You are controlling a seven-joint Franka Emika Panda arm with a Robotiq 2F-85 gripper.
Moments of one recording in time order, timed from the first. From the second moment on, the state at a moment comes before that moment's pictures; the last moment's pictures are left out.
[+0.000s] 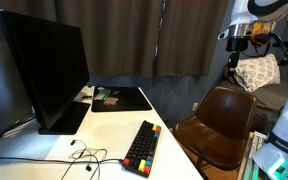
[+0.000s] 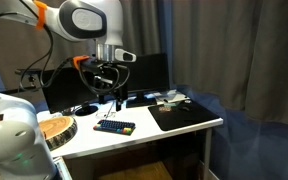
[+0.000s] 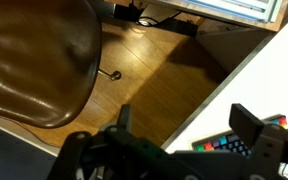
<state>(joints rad) -0.03 -0.84 -0.19 -2.69 -0.08 1.72 -0.33</state>
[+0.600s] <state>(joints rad) 0.05 -0.81 -0.10 -2.69 -0.08 1.77 -0.32</state>
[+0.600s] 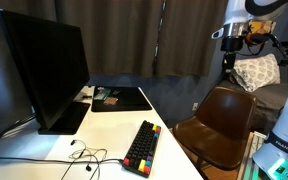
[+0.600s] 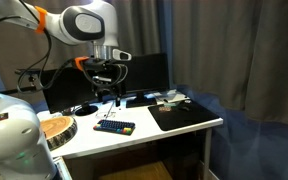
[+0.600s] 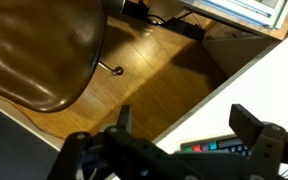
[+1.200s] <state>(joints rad) 0.21 -0.44 0.17 -2.64 -0.05 2.14 -0.05</state>
